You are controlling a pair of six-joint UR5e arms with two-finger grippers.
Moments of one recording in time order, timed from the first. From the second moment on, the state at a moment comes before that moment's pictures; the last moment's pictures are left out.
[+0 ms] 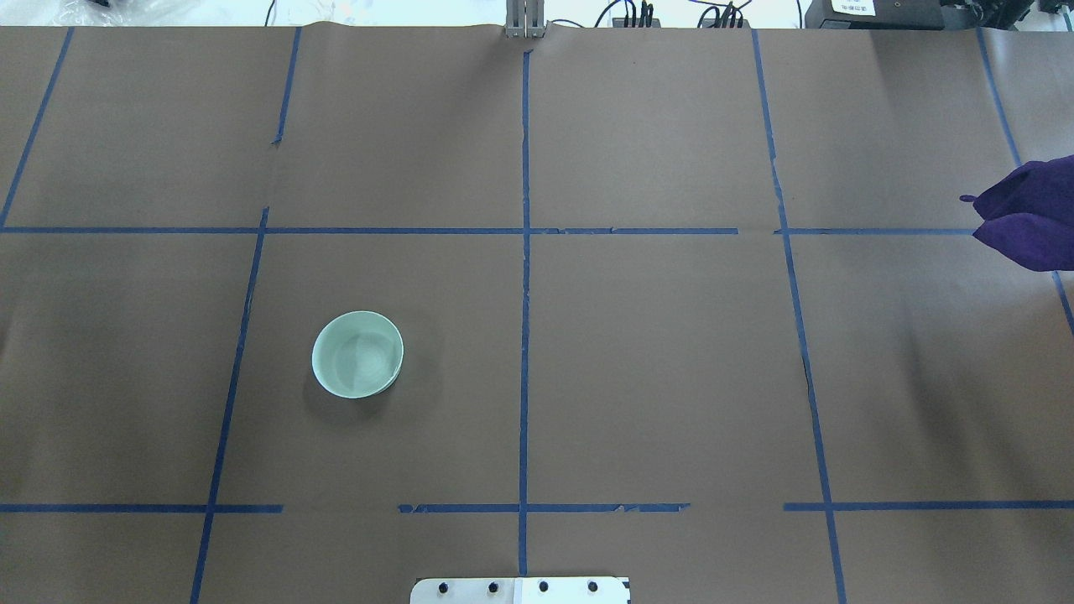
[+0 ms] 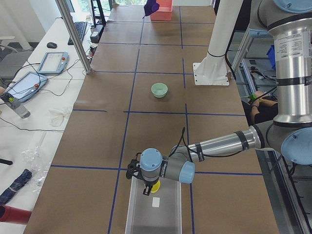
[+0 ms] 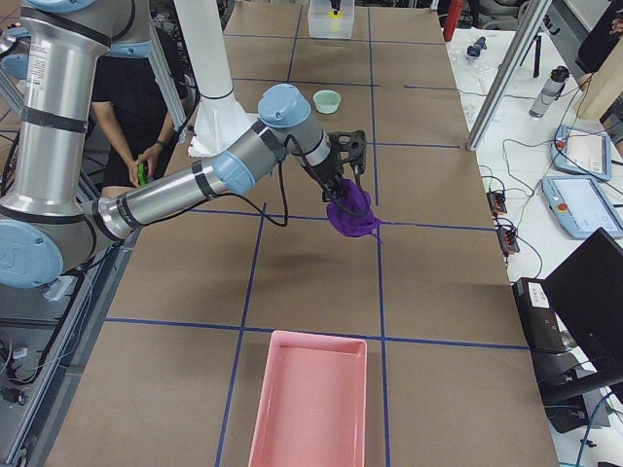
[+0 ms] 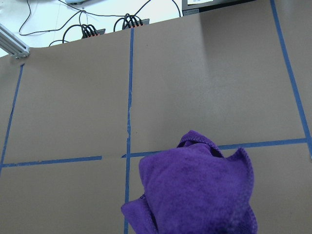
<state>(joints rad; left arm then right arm) -1.47 -1.40 -1.40 -2.10 -2.31 0.05 1.48 -1.79 2.22 -1.24 2.39 0.70</state>
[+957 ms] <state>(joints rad) -1.56 -1.54 -1.85 -1.70 -2.24 -0.13 1.64 -1.88 2.07 -1.24 2.34 0.19</state>
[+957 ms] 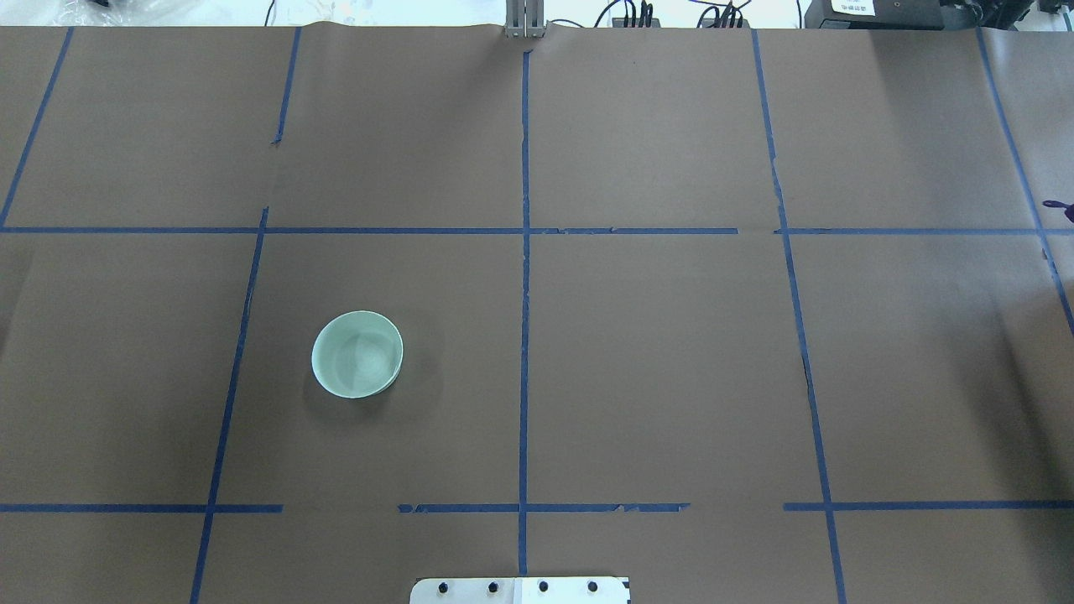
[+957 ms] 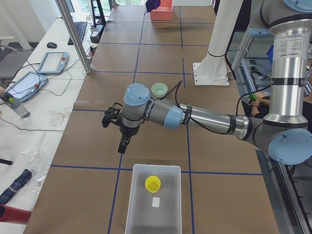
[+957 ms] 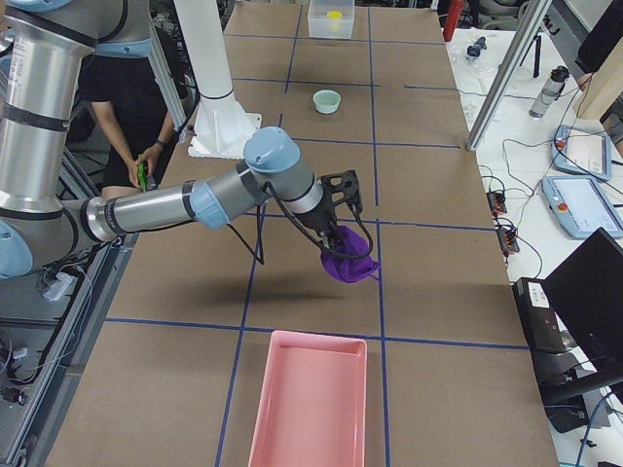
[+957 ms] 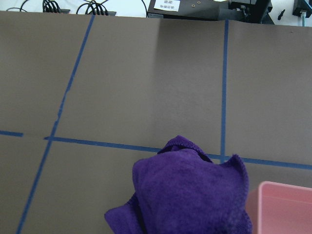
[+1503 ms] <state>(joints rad) -1.36 -1.56 -1.89 -1.89 -2.24 -0.53 1.84 -1.90 1.76 -1.24 2.30 -0.30</state>
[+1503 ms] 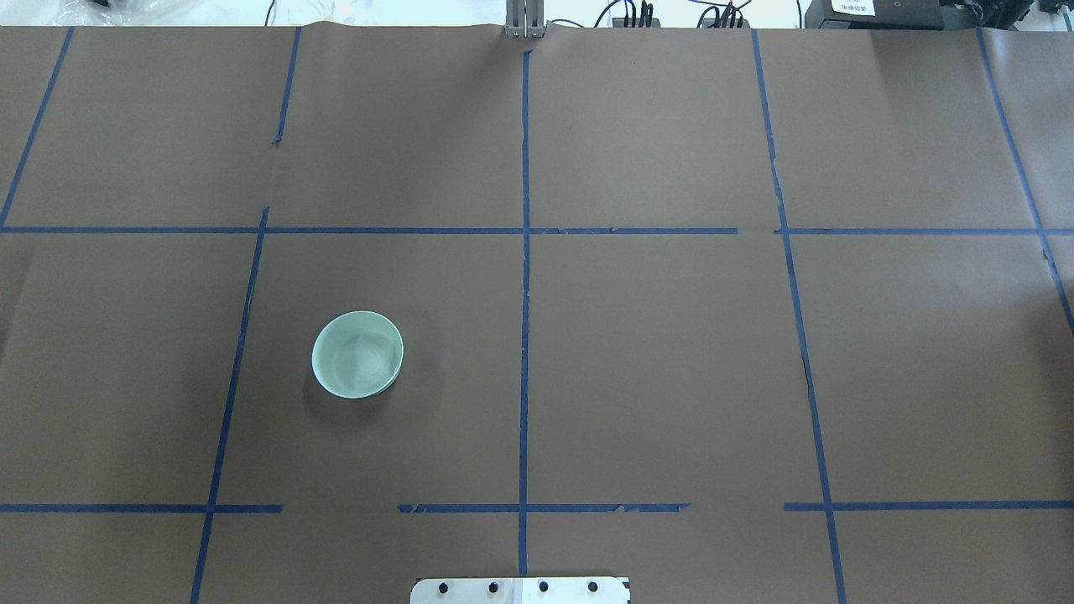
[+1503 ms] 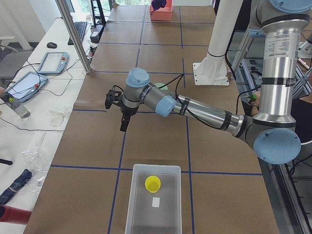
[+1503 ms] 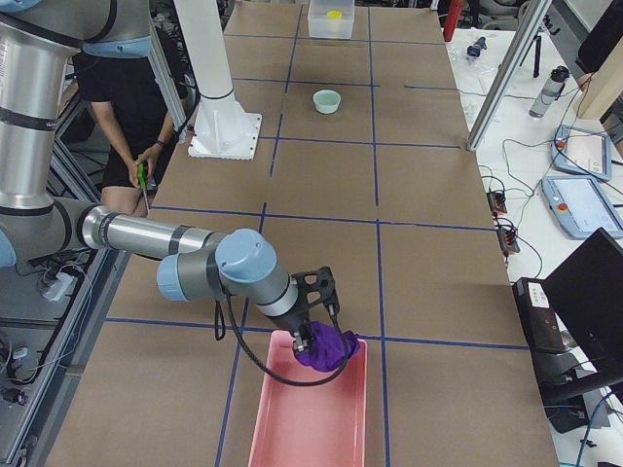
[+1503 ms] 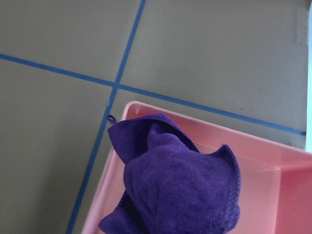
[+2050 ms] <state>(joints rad) -1.14 -1.57 -1.86 -2.11 -2.22 -0.88 1.87 -1.87 1.58 -1.24 2.19 -0.45</state>
